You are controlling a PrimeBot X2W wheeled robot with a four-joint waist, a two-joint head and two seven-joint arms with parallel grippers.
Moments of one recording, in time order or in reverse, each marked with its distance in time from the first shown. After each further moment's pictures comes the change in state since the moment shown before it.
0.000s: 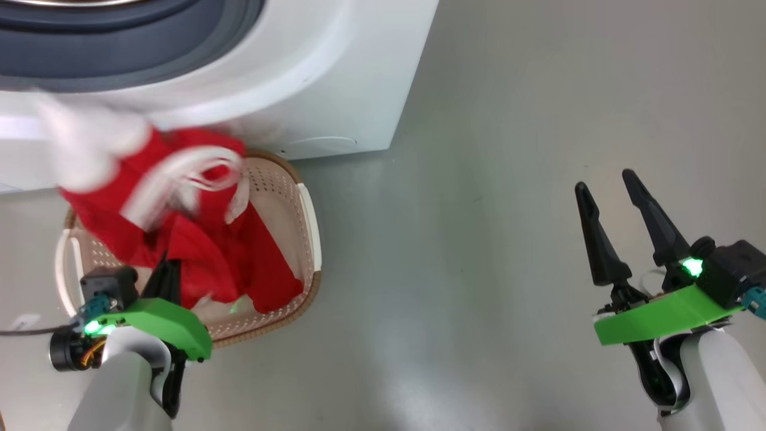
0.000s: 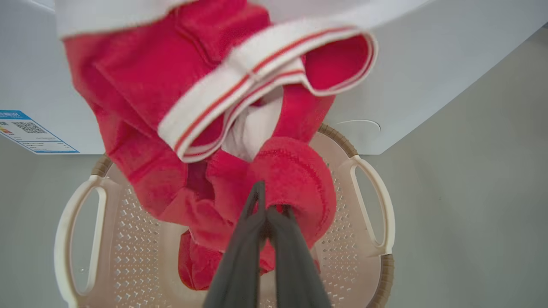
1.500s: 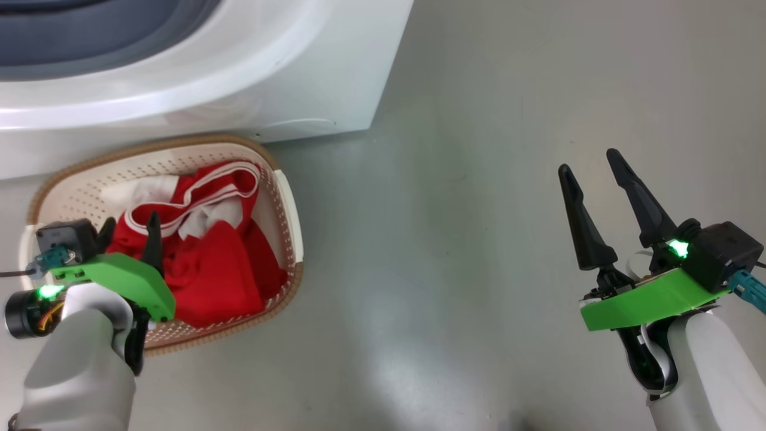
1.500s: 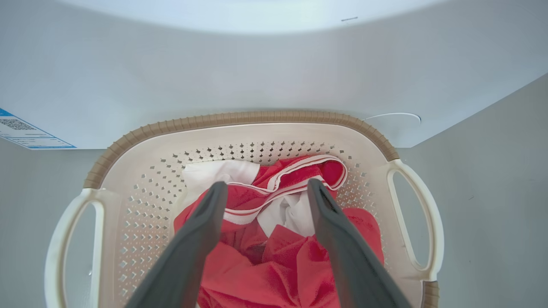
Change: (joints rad) left arm -0.232 0.077 -0.112 0.277 -0.109 0.000 0.000; right arm -0.059 0.009 0.034 0.008 -0.021 0.000 0.000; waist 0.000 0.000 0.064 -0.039
